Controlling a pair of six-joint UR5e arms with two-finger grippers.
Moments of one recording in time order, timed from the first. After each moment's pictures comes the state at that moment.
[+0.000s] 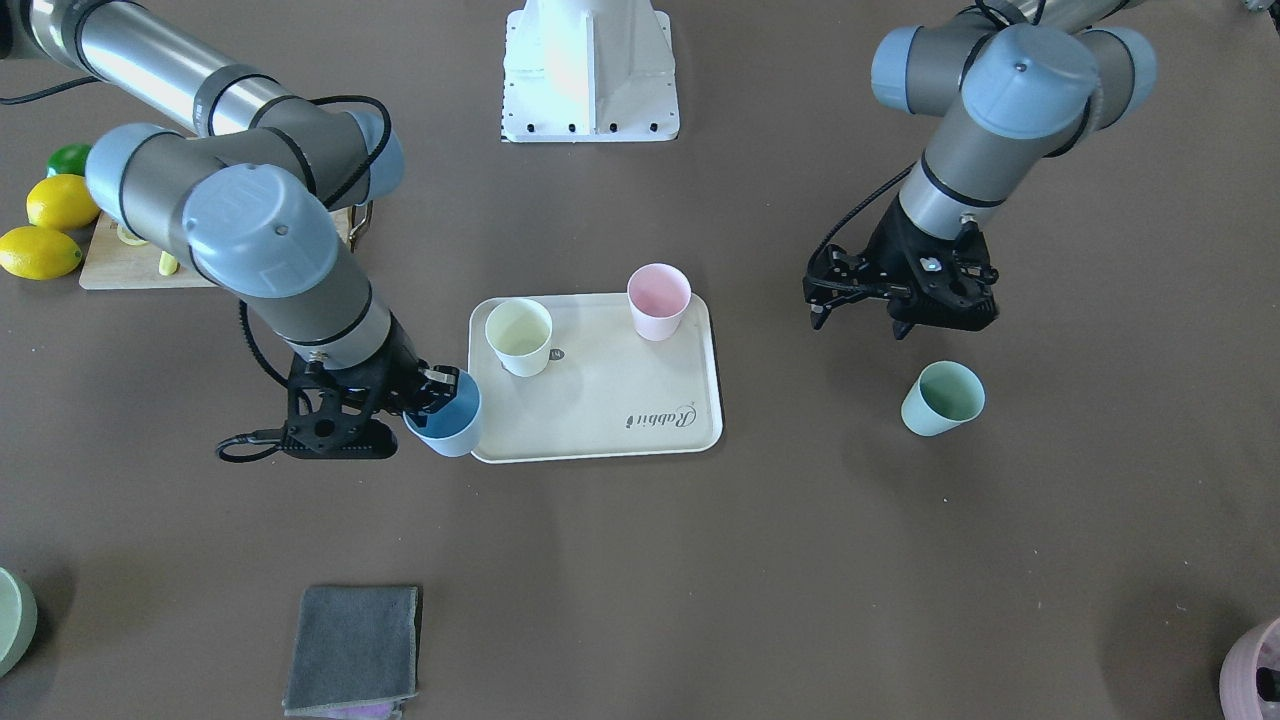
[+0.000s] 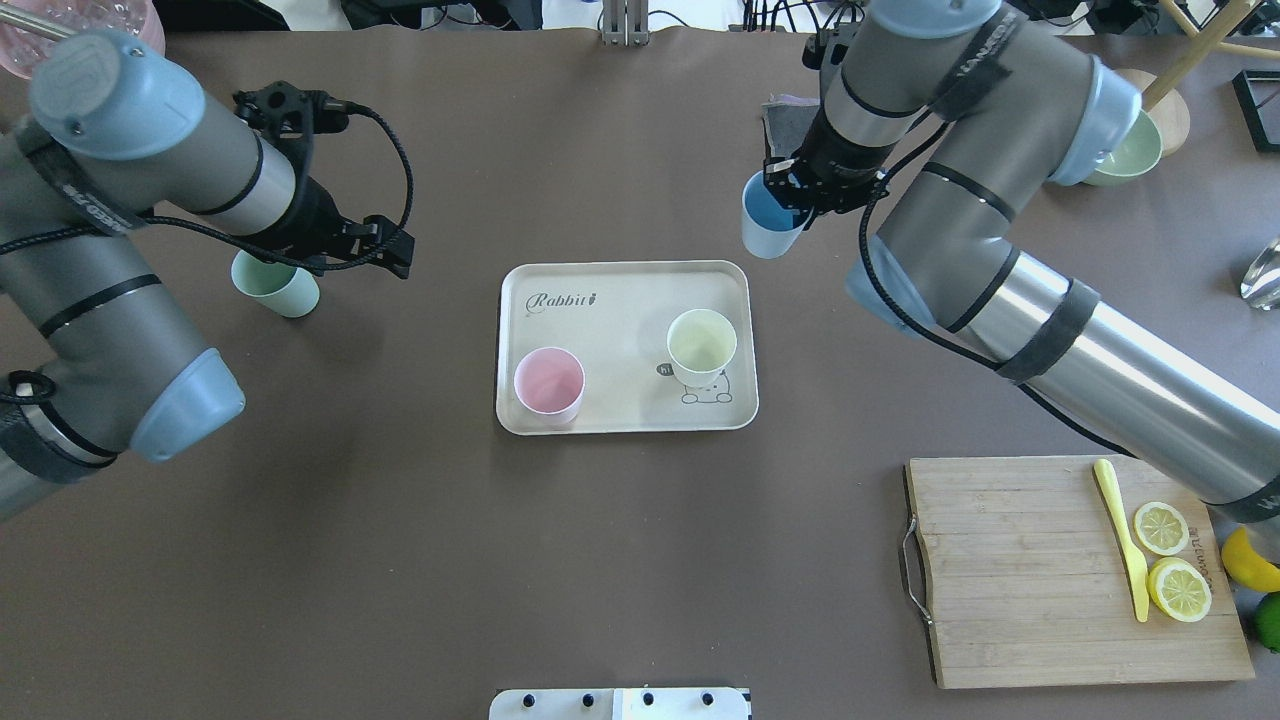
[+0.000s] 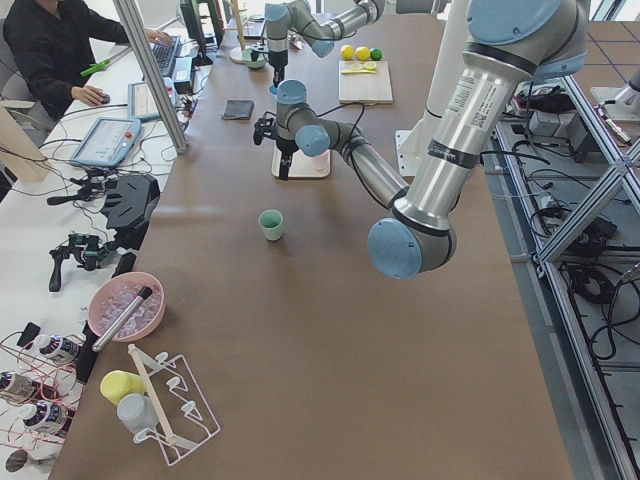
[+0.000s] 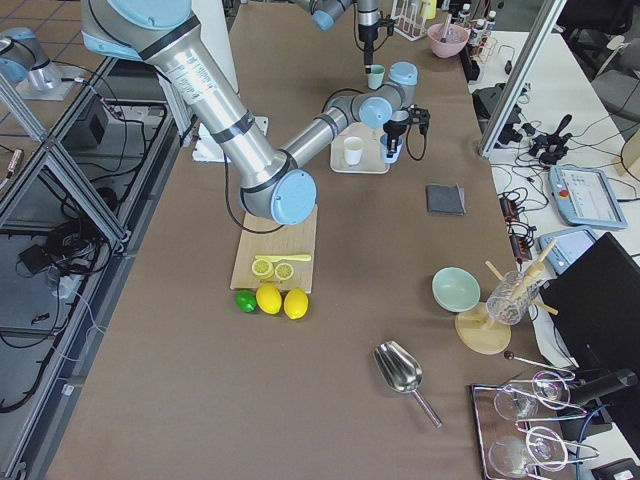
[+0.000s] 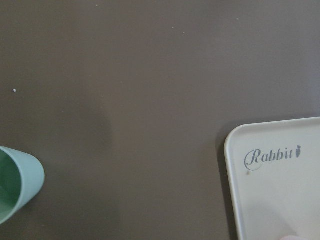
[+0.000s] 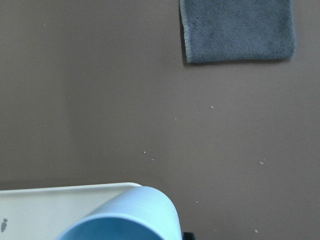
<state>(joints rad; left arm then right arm) -0.87 -1.98 -1.82 -1.73 -2.10 -0.89 0.81 -0.84 1.45 -1.49 2.10 1.04</state>
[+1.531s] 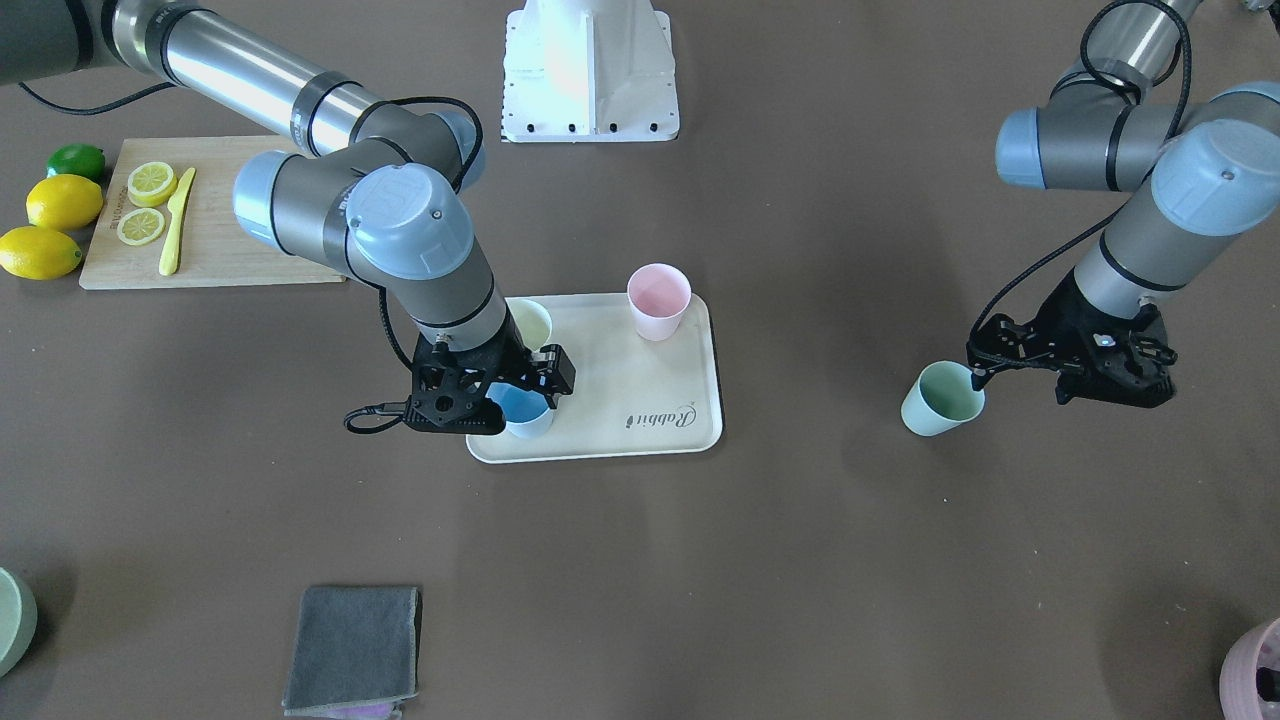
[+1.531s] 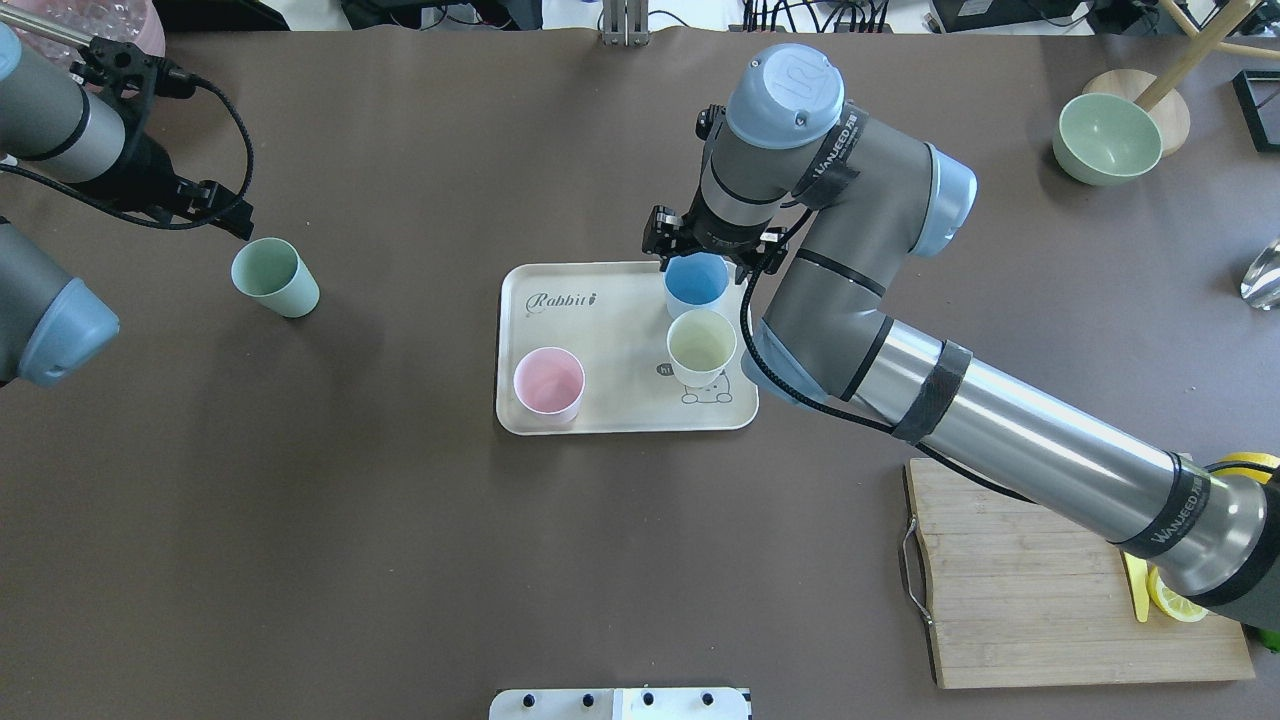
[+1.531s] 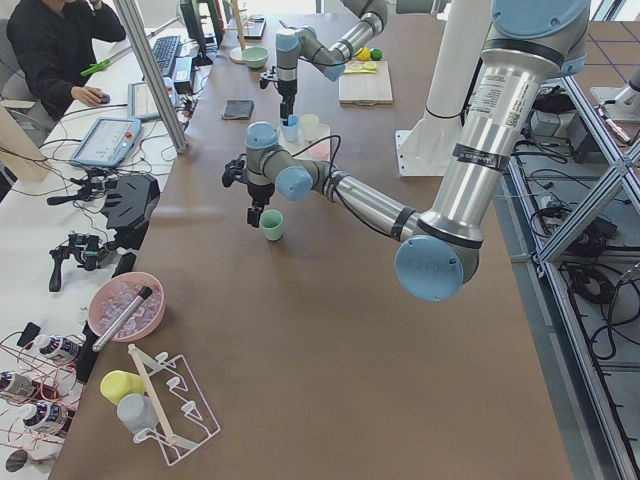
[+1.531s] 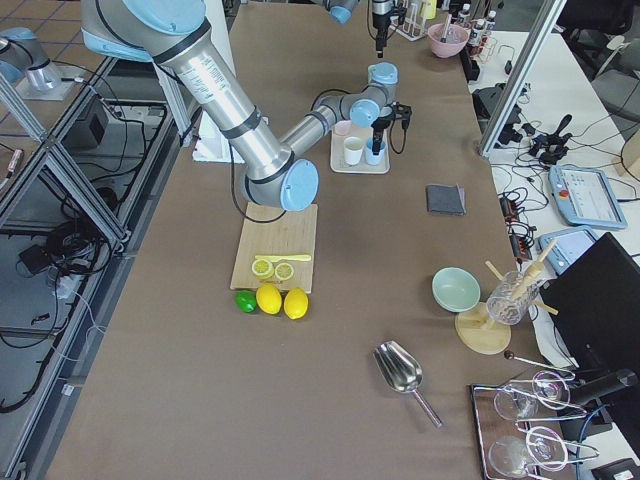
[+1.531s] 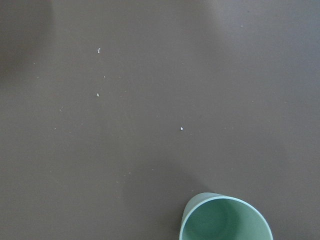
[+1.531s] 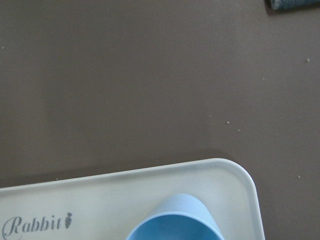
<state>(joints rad) -1.02 -1.88 -1.62 -1.87 -2.12 -0.60 0.73 -0.77 1.38 -1.38 2.05 1.23</state>
